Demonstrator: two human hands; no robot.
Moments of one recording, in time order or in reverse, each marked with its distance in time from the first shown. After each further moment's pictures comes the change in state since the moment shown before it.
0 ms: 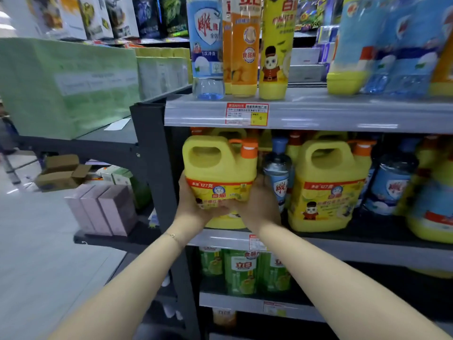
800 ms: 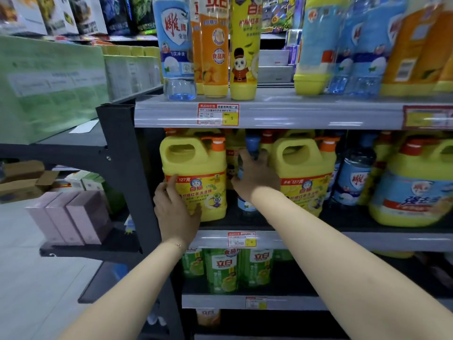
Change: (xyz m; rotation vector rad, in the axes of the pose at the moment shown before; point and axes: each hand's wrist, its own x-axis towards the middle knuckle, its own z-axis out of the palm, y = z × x) left_hand -0.009 -0.027 0.026 0.708 0.306 0.224; right_hand 0.031 -0.002 -0.054 -0.406 -0.026 0.020
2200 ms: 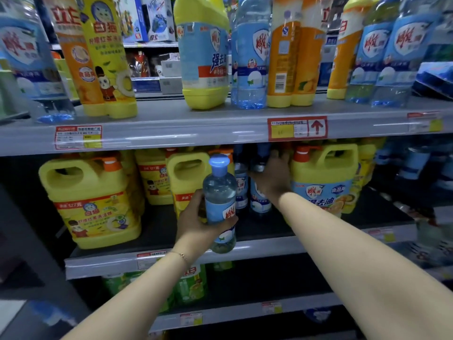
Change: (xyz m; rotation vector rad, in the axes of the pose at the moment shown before) left_hand -0.050 0.224 0.080 -0.728 -0.472 -0.148; right_hand 0.040 0.248 -0.065 0.335 0.309 0.182
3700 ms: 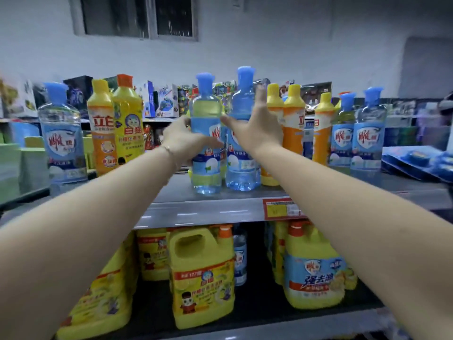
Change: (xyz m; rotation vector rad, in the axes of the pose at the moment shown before) left_hand 0.161 0.236 -0.068 0.125 0.094 0.114; right_hand 0.085 -0.197 -0.136 0.057 0.331 -0.368
